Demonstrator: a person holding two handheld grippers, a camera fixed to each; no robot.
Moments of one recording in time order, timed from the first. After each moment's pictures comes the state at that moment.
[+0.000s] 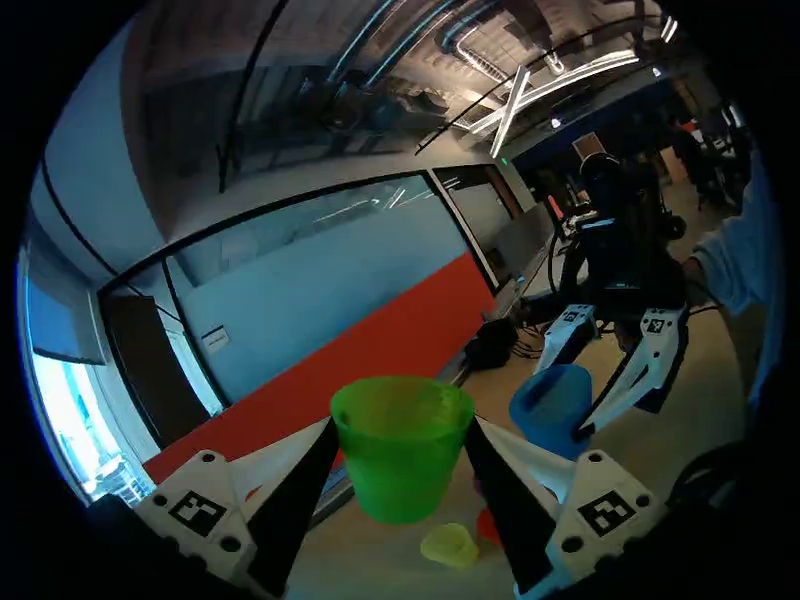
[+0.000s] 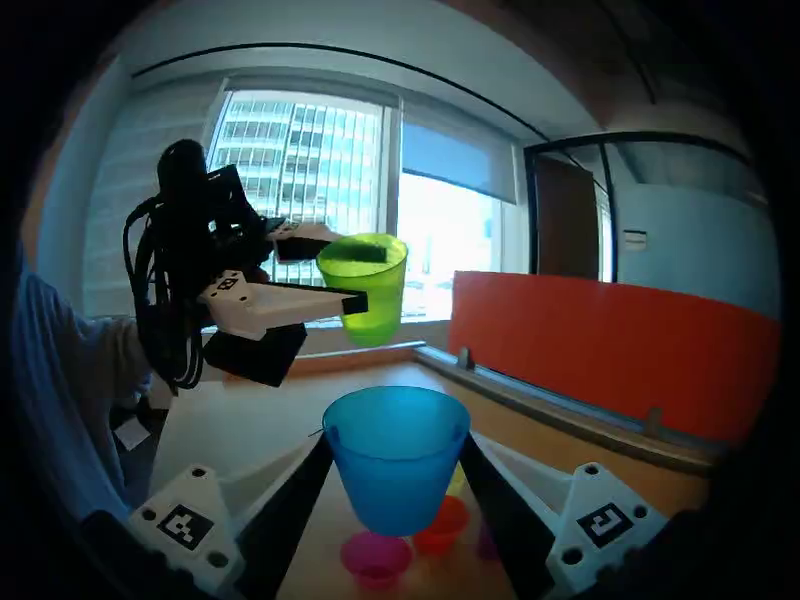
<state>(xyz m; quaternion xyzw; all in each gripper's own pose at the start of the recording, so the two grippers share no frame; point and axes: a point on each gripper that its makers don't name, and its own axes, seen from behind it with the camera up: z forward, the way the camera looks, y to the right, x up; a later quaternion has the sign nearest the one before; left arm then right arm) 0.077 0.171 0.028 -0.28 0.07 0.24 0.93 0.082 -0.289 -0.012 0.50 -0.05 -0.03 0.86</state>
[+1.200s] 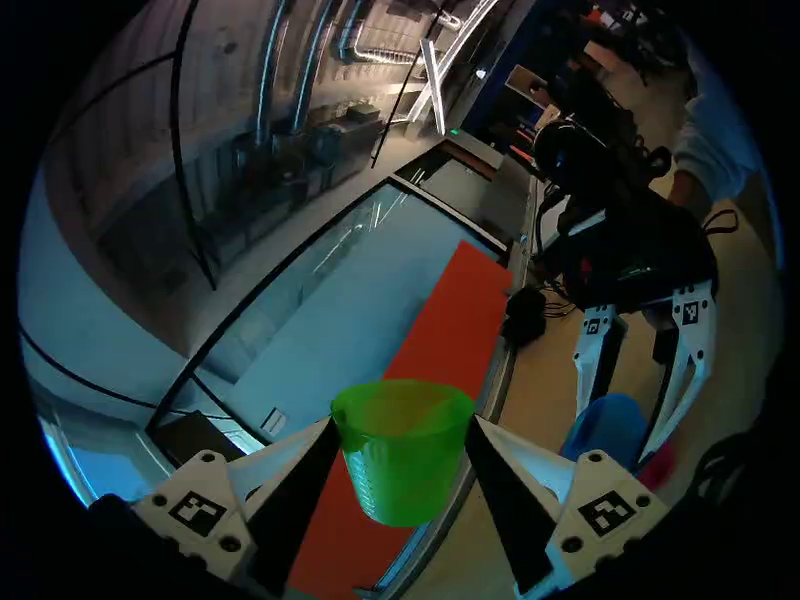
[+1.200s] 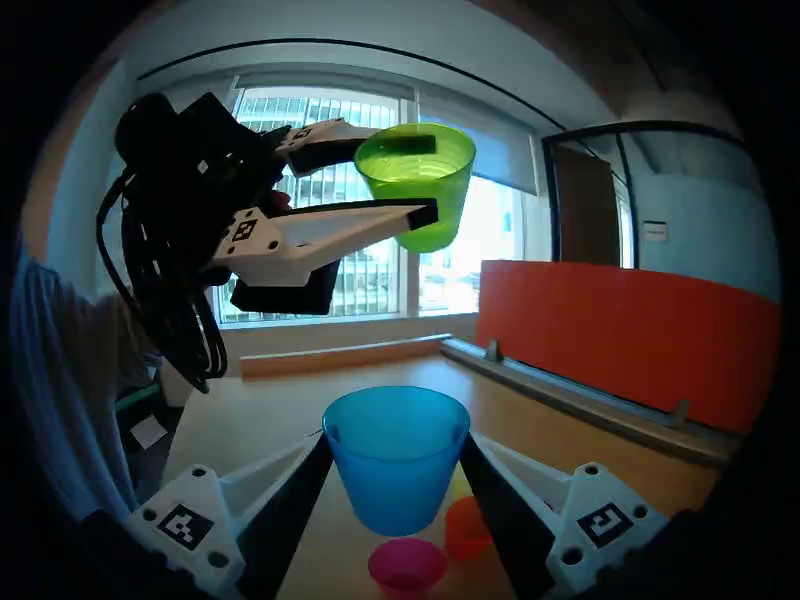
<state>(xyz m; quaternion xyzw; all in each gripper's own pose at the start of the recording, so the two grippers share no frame) 0.128 0.197 0.025 -0.23 0.15 0.43 0.86 0.067 -0.320 -0.015 0.53 -0.06 -0.02 0.85</state>
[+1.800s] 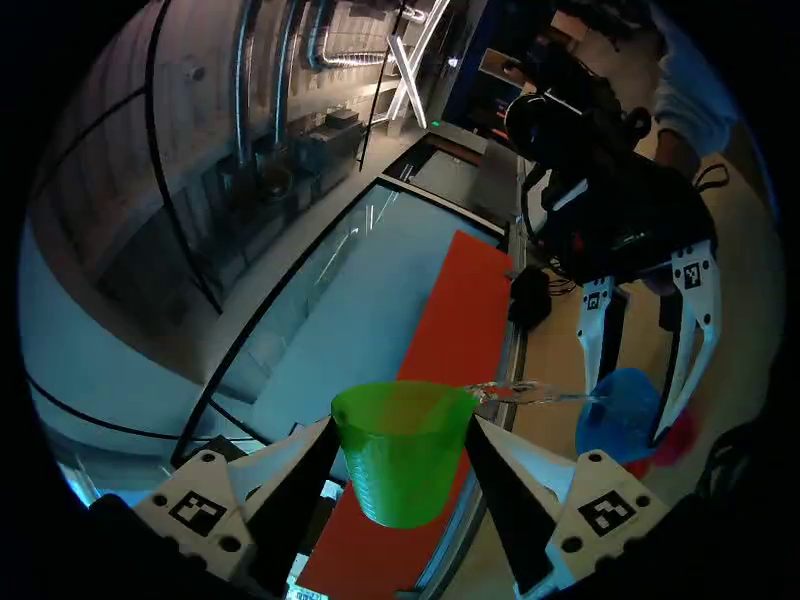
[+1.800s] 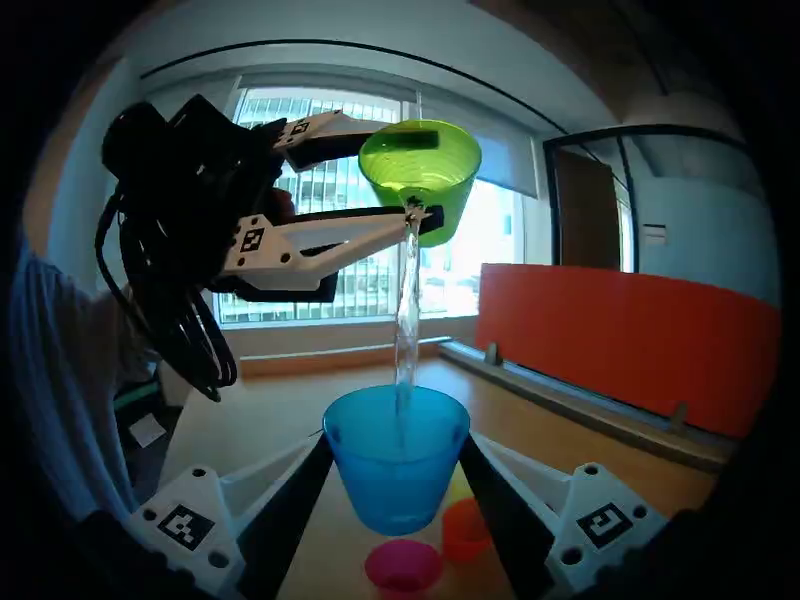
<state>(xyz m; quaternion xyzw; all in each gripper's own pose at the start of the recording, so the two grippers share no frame) 0.130 0.201 0.028 -0.21 0.17 0.49 0.83 0.069 -0.319 -0.009 0.53 -0.06 -0.02 0.85</state>
